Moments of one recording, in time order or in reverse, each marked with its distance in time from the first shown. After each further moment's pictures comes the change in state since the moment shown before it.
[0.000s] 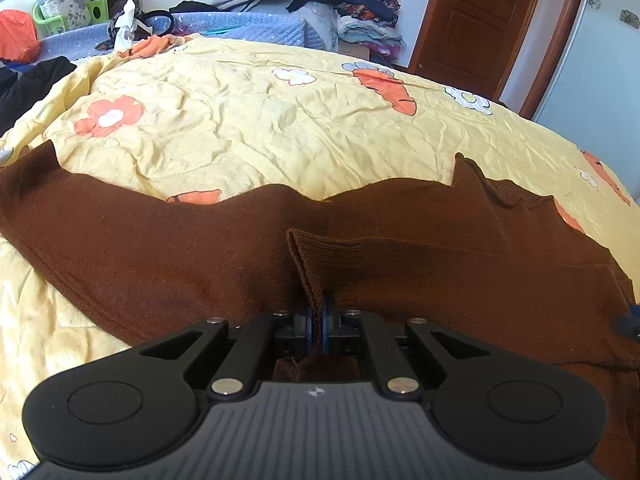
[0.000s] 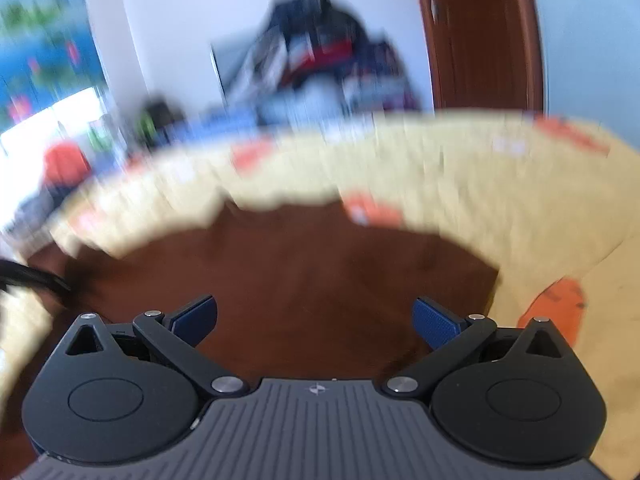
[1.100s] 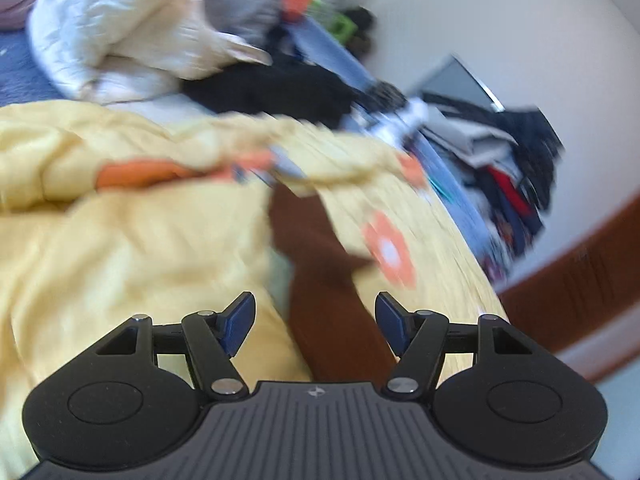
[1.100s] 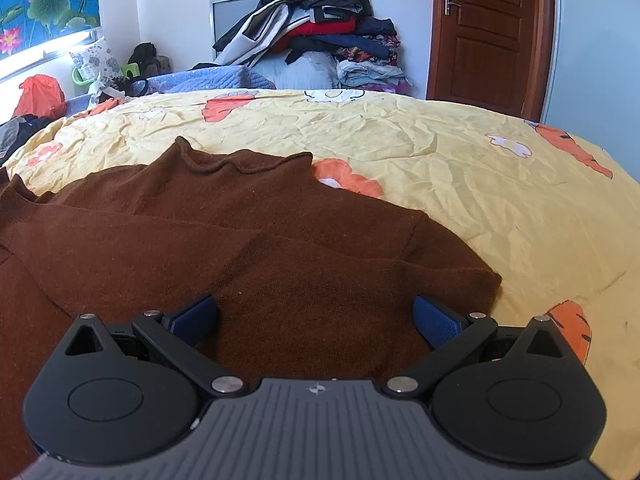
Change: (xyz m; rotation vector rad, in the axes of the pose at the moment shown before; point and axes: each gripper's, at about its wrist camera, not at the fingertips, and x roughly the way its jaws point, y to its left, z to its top) left arm -0.053 0.271 -0.002 -0.874 -0.318 0.063; right arm 0.037 -0.003 -0.007 -0.150 0.018 -0.104
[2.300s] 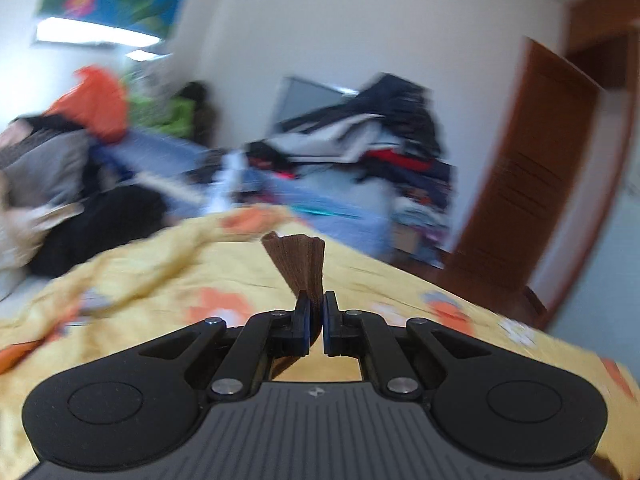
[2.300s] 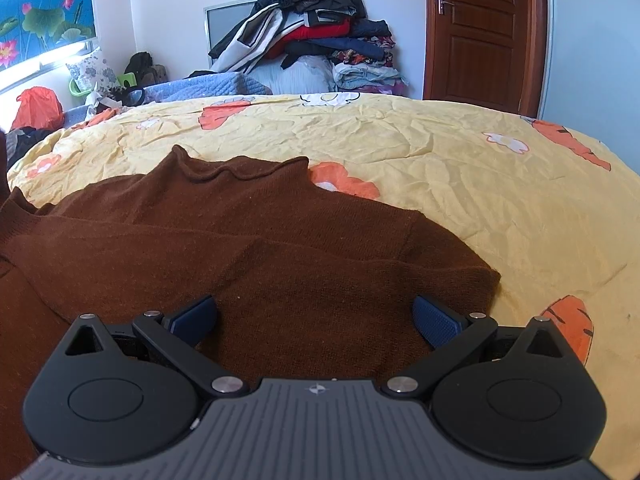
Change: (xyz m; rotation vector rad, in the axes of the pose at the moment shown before) left arm -0.043 -0.188 -0.076 0.659 -0.162 -0.221; right arm 0.000 0.000 -0.001 0.032 -0.016 0.003
